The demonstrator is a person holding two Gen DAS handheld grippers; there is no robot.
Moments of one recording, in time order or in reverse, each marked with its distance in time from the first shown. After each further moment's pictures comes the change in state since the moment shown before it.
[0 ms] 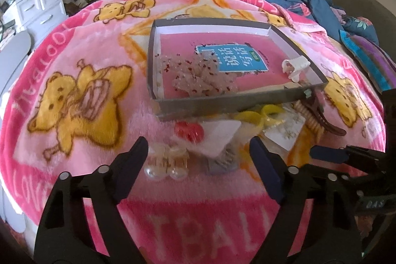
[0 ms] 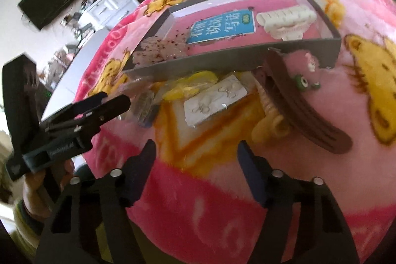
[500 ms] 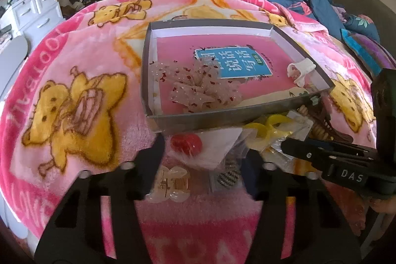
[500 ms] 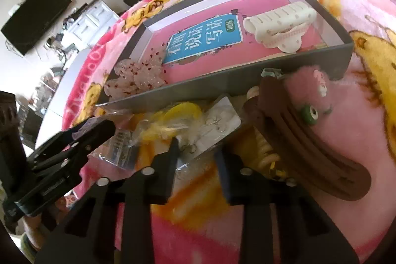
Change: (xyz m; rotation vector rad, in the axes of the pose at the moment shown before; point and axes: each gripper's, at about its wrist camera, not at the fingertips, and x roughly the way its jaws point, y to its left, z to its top) left arm 0.018 0.001 0.010 0.011 0.003 -0.014; right arm 0.026 -0.014 0.025 0.099 -0.053 -0.041
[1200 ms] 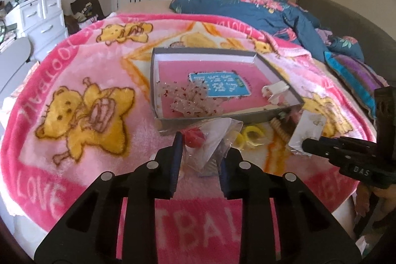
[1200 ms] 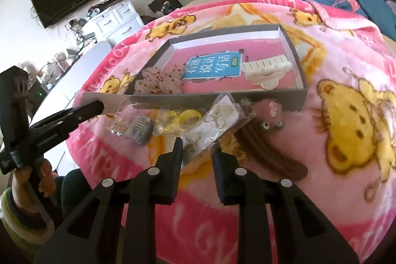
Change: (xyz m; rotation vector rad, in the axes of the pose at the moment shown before) left arm -0.072 0.002 -0.016 -0.038 -0.148 -0.064; right arm -0.080 0.012 -0.018 -0.236 -0.110 -0.030
